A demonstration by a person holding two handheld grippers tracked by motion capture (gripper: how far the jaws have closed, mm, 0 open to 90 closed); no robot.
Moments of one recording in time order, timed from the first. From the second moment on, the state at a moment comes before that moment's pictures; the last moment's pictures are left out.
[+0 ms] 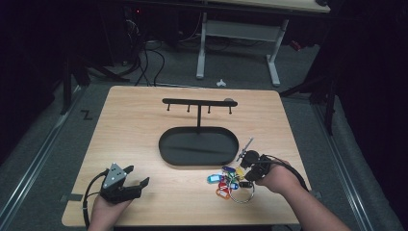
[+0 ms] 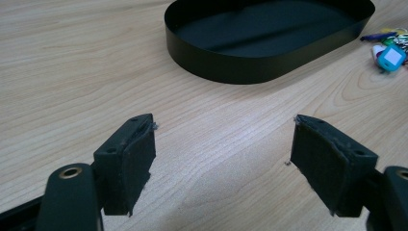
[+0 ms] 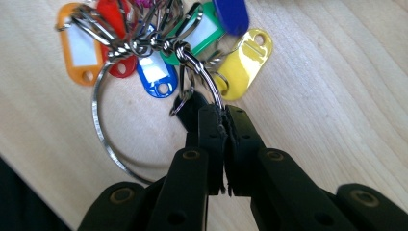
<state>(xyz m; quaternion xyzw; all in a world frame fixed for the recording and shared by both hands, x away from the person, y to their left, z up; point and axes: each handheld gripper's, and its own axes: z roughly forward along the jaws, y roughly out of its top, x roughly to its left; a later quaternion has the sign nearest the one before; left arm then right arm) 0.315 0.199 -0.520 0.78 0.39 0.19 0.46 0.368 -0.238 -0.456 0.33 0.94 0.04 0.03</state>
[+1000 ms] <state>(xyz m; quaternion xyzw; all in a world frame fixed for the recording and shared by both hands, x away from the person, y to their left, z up) 0.315 0.199 -0.520 0.78 0.38 0.19 0.46 0.360 -0.260 -0.375 0.34 0.94 0.06 0.05</state>
